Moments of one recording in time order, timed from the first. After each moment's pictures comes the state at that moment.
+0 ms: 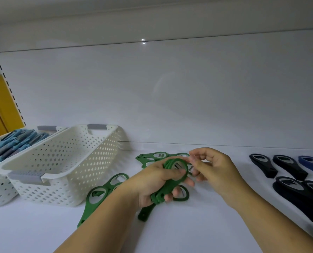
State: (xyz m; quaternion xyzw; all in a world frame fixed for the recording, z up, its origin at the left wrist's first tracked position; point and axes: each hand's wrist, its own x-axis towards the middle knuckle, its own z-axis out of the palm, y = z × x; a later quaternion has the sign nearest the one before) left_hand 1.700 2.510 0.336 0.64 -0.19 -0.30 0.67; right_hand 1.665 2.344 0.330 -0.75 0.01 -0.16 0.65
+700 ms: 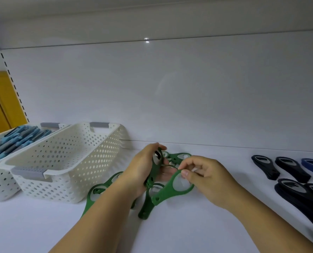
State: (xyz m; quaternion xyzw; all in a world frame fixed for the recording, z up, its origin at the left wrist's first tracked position) left_hand 1.713 2.517 0.342 0.60 -0.06 -0.17 0.78; right_hand 1.658 2.354 0.328 -0.82 -0.10 -0.10 0.56
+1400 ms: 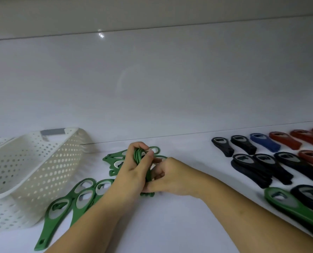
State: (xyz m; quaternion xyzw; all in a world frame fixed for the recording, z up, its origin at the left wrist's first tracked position) left_hand 1.682 2.483 0.327 0.66 -0.22 -0.07 0.71; right_hand 1.652 2.352 0.331 -0.86 -0.07 0.06 0.50
